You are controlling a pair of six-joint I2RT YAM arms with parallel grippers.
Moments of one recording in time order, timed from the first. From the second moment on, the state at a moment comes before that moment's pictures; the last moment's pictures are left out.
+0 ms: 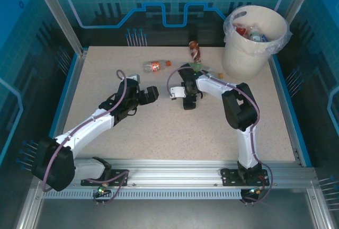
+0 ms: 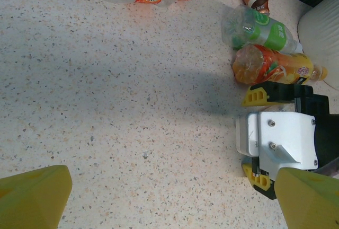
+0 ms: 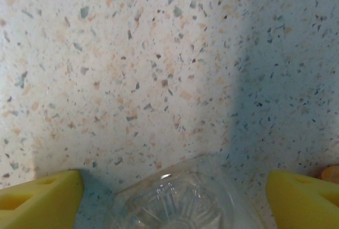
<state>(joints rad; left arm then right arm) -0.43 1.26 0.82 -0.21 -0.07 -0.64 0.52 2.12 1.58 -0.74 0.00 -1.13</state>
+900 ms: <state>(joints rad) -0.43 1.26 0.82 -0.21 -0.07 -0.64 0.42 1.75 1.49 -0.64 -0.06 -1.04</state>
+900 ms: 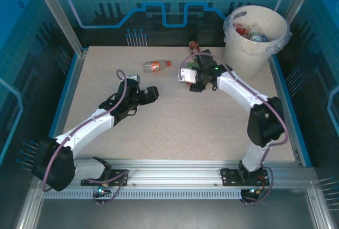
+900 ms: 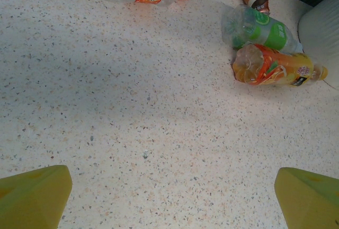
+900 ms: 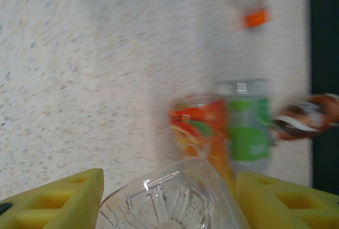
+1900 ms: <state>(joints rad) -0.43 1.28 0.82 -0.21 -0.06 -0.67 0.02 1.80 1.83 0.03 0.14 -0.41</state>
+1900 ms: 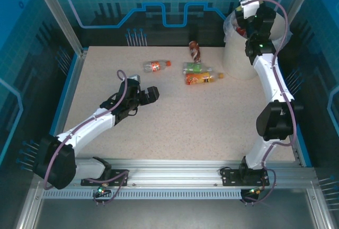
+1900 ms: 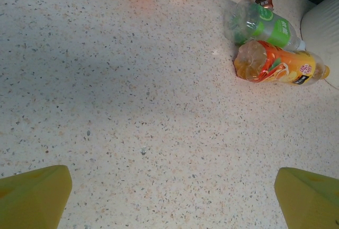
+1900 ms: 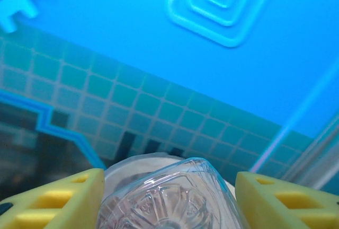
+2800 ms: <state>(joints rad) -0.43 1.31 0.82 -0.21 -0.03 -0.68 -0.11 1.88 1.76 0.12 0.39 0.05</state>
